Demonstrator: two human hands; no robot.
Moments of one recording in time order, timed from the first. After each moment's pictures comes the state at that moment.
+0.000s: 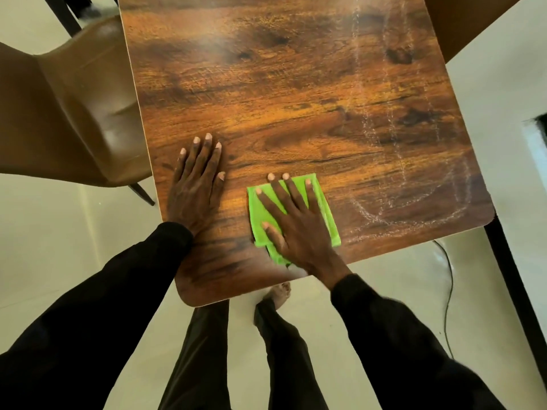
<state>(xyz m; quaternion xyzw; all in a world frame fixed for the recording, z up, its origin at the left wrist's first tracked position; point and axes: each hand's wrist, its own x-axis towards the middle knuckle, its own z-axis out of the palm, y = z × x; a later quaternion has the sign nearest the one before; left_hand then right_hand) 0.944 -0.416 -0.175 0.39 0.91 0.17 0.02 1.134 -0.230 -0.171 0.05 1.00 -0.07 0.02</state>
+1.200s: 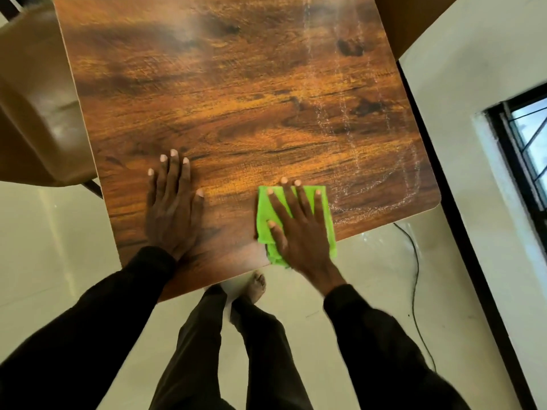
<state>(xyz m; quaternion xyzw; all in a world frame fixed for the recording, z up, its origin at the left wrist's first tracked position) 1.020 -0.396 -0.179 0.33 0.92 0.19 0.01 1.207 -0.188 -0.160 0.16 0.98 -0.07 0.02</state>
